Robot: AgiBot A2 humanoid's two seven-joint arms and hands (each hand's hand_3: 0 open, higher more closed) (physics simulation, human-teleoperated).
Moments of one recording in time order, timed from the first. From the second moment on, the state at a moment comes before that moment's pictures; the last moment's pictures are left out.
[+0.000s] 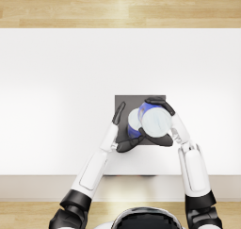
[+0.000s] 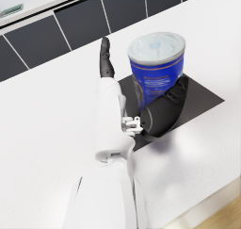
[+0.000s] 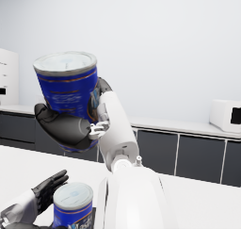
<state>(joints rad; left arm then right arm) 0.46 1.45 0.54 -1.08 1.47 0.08 -0.35 0.53 -1.48 0.23 1.66 1.42 0.26 0.01</state>
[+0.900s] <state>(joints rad) 0.06 1.30 0.18 -1.62 1.47 0.00 0.00 0.53 -1.54 0.43 1.42 1.42 -0.32 -0.16</state>
